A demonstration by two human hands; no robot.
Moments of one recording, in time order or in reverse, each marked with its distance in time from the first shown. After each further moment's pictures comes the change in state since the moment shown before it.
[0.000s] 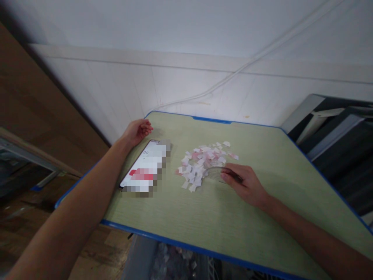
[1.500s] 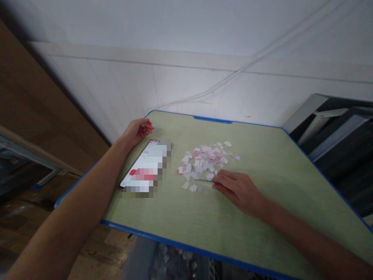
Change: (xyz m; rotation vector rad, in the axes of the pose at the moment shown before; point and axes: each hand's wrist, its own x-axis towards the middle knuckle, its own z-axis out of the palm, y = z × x) left_hand 0.002 -0.002 -0.002 -0.006 -0.014 0.009; right_hand -0.006 -0.009 0.009 -0.334 -0.026 -0.334
